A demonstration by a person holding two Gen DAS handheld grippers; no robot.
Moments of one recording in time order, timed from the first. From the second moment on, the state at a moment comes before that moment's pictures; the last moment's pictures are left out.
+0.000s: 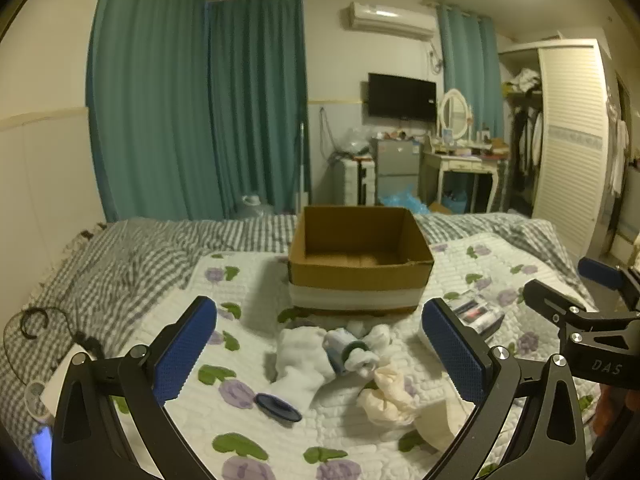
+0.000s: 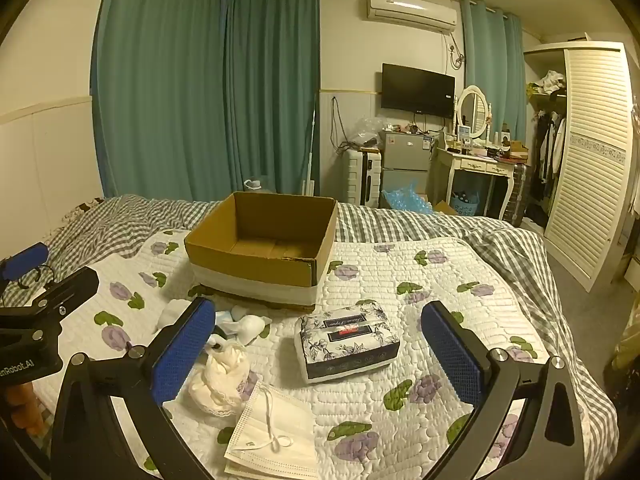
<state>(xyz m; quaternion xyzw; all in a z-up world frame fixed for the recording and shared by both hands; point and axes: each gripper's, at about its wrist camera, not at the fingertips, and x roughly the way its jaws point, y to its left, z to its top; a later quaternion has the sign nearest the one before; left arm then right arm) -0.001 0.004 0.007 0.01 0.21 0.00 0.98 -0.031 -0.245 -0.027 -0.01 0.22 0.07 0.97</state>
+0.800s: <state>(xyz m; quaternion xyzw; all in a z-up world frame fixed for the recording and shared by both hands) -0.001 0.005 0.006 0.01 0.21 0.00 0.98 -0.031 -0.243 -0.027 -0.01 0.22 0.07 0.97</state>
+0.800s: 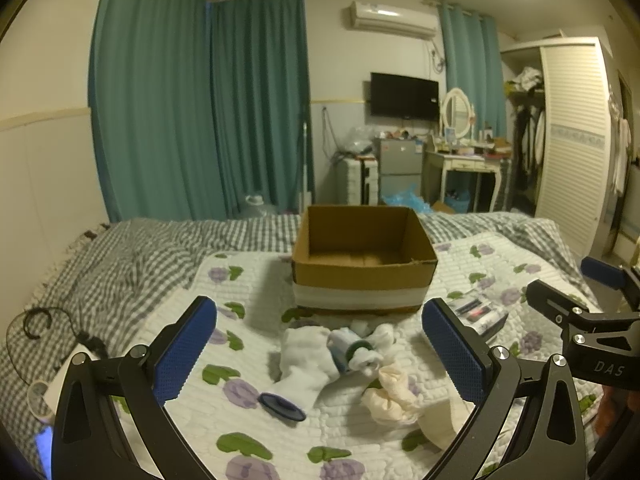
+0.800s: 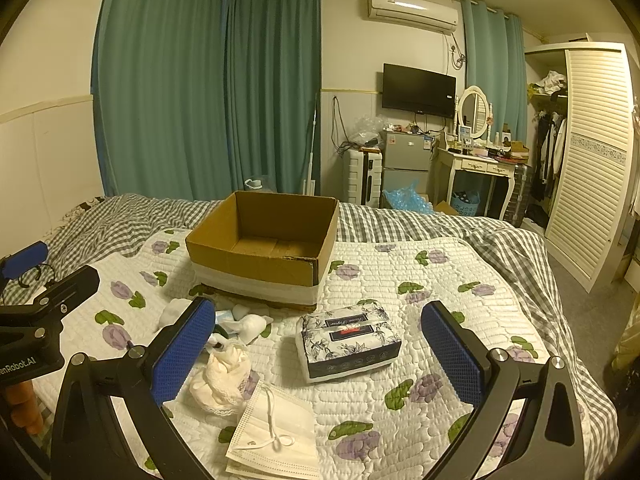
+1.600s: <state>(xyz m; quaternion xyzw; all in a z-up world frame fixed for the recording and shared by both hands) -0.002 0.007 0.007 0.01 0.20 0.00 0.98 -0.033 -0.244 -0.027 -0.02 0.22 0.07 0.97</state>
